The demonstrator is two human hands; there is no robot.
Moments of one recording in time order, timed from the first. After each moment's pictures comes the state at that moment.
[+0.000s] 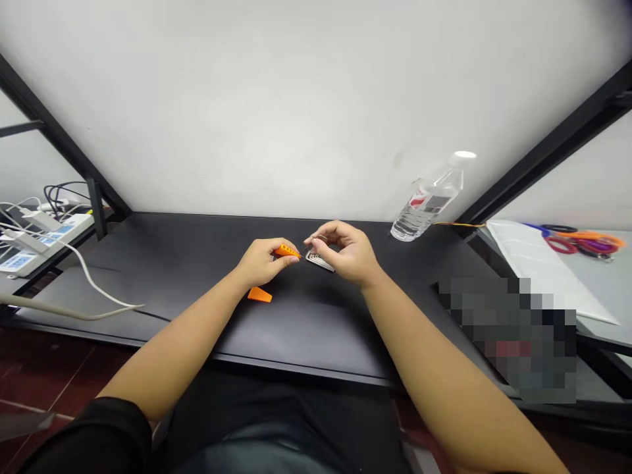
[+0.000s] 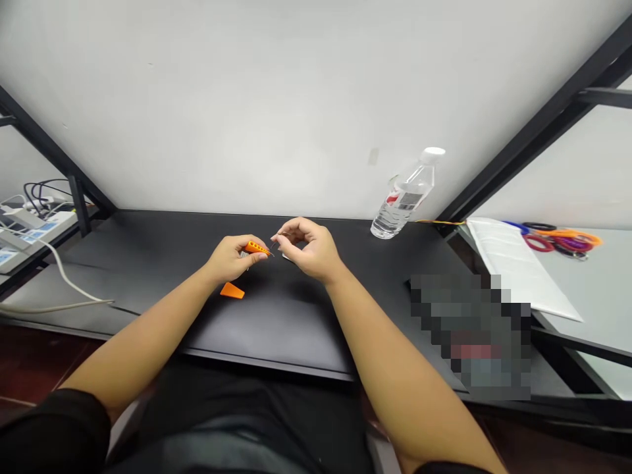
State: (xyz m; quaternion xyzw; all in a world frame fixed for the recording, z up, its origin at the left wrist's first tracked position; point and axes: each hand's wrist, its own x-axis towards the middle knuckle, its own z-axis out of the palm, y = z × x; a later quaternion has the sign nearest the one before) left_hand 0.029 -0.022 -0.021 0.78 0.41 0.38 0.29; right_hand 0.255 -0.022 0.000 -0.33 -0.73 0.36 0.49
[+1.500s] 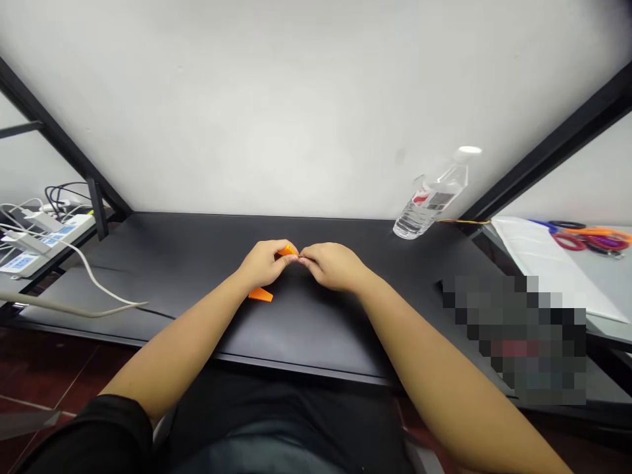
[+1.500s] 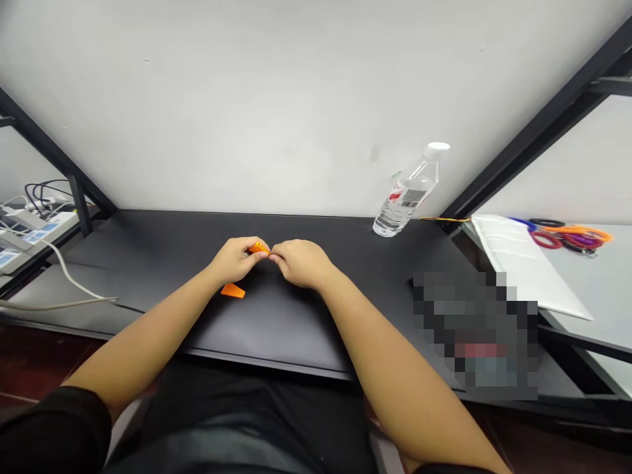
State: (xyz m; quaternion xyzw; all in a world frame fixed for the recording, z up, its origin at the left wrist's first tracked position) left_hand 0.032 -0.021 -0.025 0.80 0.45 0.31 0.25; right_hand 0.242 -0.023 0.004 -0.43 -0.89 0.10 0.09
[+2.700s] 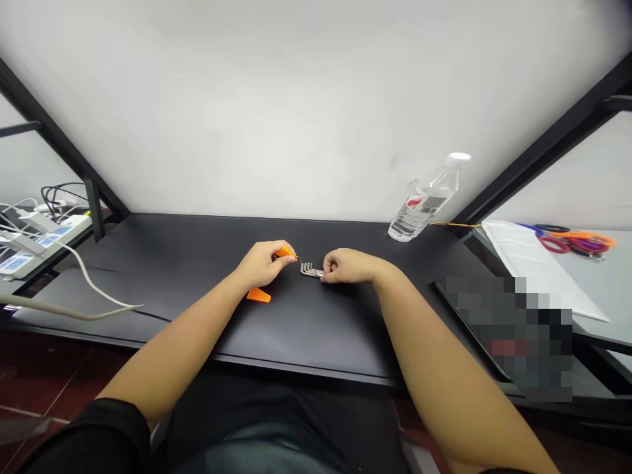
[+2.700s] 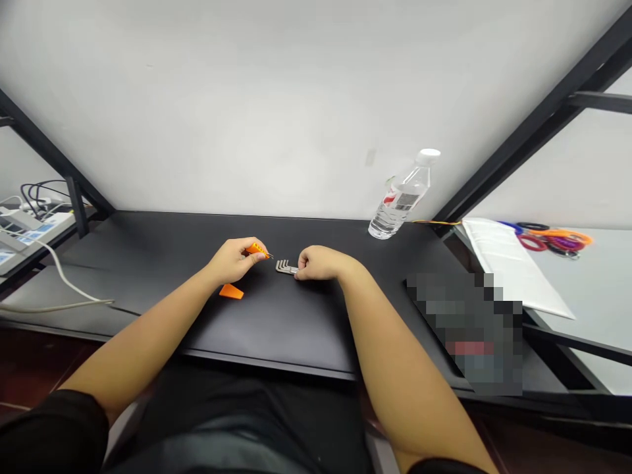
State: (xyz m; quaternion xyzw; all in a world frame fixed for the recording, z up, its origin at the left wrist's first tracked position) left_hand 0.031 -0.022 -0.023 0.79 0.46 0.31 0.27; right_hand 0.288 0.006 -0.004 -0.53 -0.80 0.29 -0.06
